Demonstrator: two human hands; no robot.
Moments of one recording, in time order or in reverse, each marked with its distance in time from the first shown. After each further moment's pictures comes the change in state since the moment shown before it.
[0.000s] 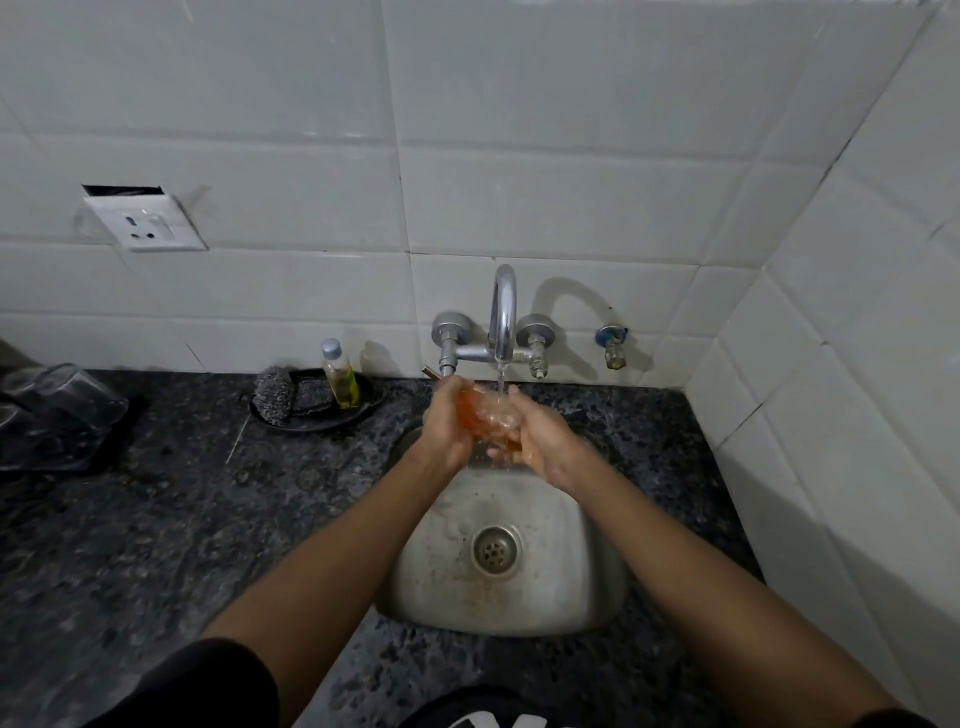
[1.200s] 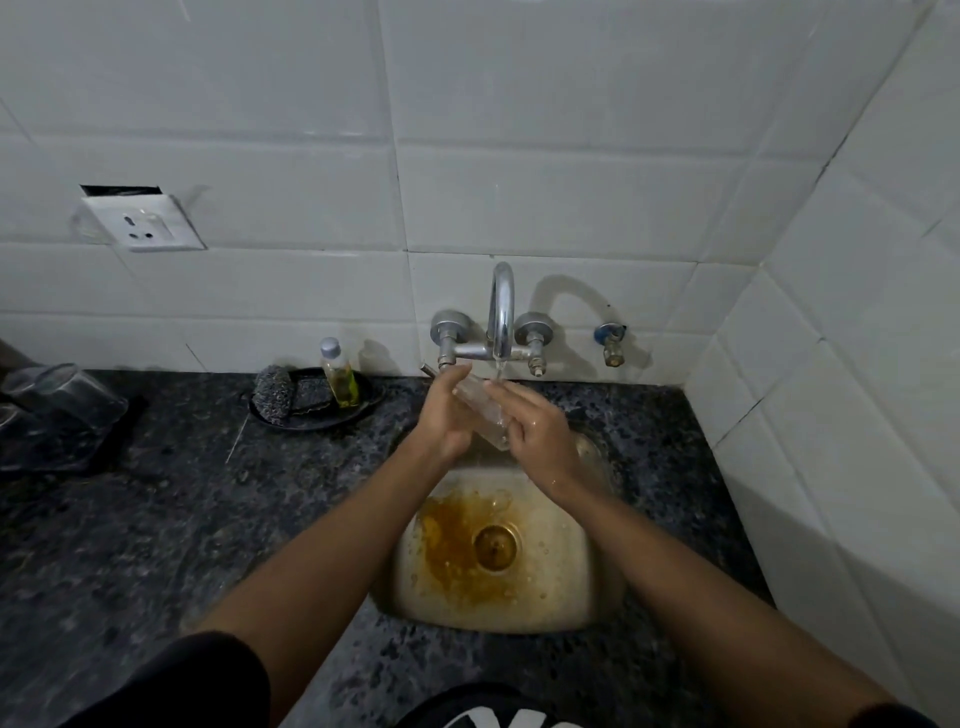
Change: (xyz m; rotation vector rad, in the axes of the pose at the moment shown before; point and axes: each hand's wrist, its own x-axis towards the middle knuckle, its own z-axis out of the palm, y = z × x) left_hand 0.004 0.010 -0.001 -0.084 -0.233 -0.033; right_hand 0.005 0.023 -0.009 -0.969 0.310 -1.010
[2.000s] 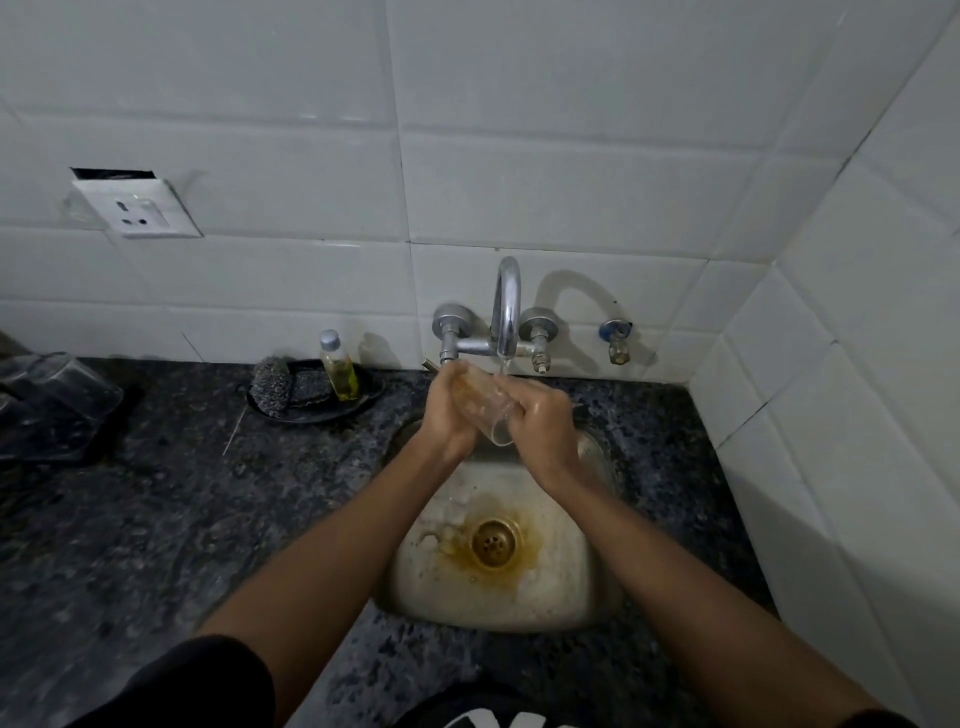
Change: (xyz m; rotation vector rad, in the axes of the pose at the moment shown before) left_hand 0.009 -0.006 -0.002 -0.083 0.021 -0.009; right_hand 0.016 -0.016 -0.001 -0.005 0.112 0.121
